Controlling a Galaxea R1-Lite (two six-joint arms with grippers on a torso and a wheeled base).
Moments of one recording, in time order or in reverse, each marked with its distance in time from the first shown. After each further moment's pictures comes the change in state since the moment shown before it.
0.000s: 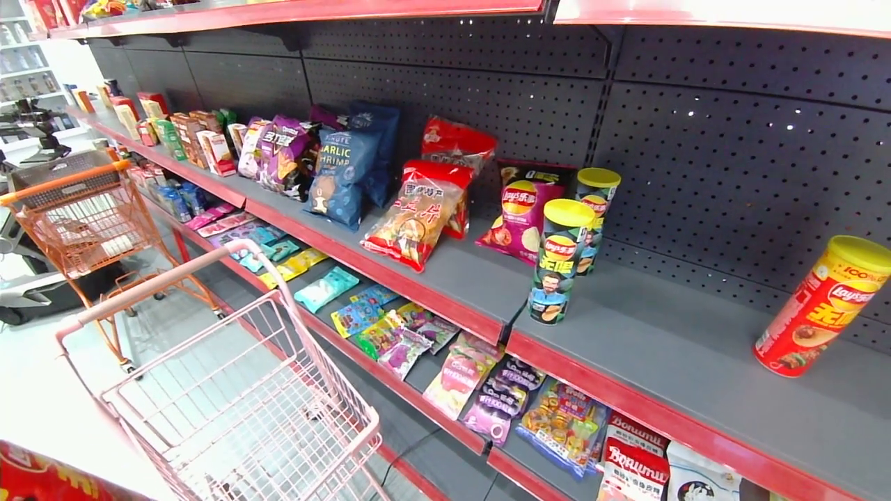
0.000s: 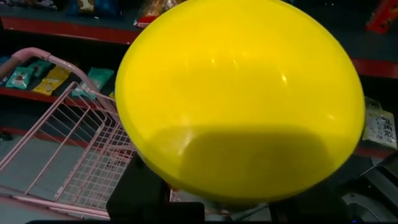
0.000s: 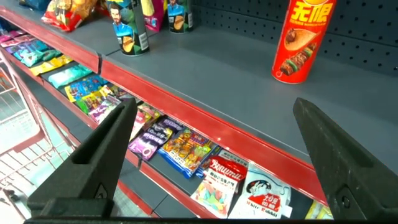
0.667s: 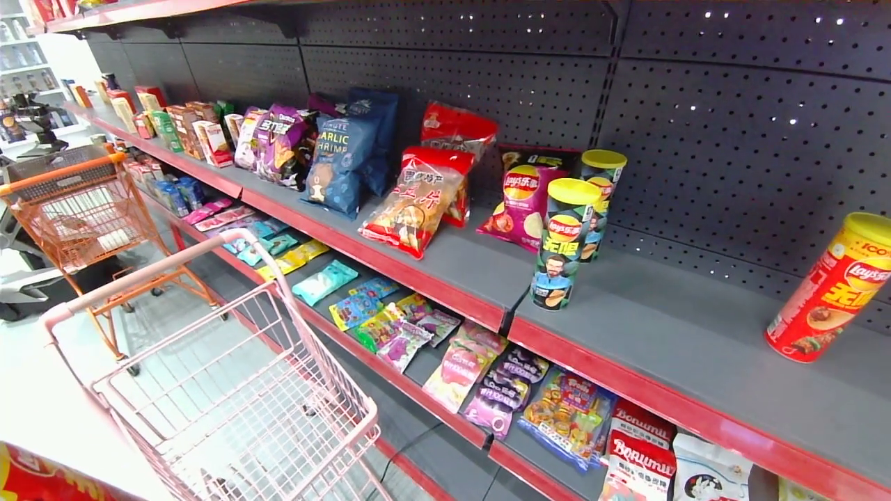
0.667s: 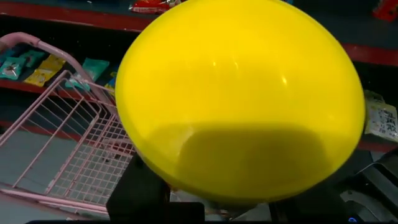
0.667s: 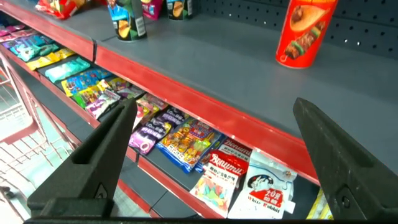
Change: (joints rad) left arm 0.000 0.005 0.010 0.002 -0.003 -0.002; right arm 0.001 0.000 0.000 0.000 0.000 -0.004
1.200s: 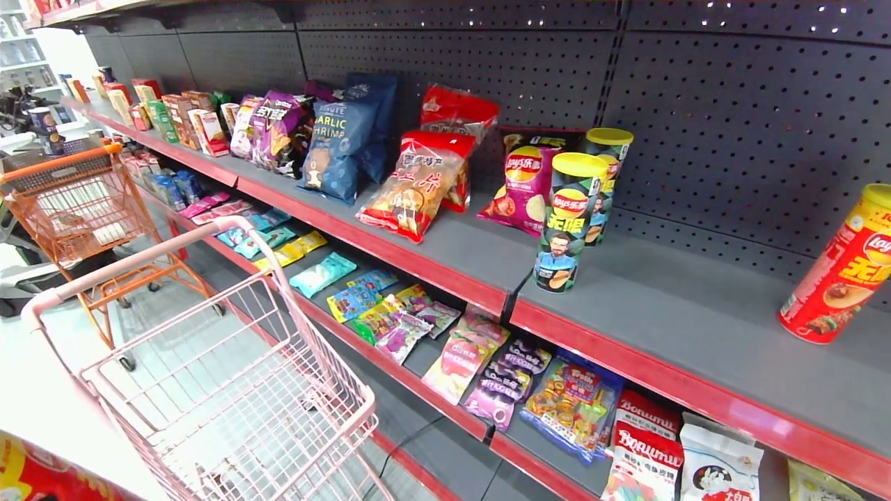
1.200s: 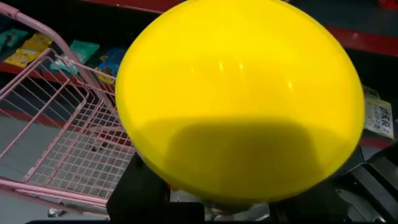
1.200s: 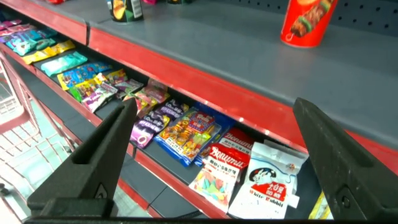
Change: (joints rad) left arm 0.000 0.027 0.003 0.005 -0.004 -0.034; right arm -0.001 0.000 0.000 0.000 0.001 -0.003
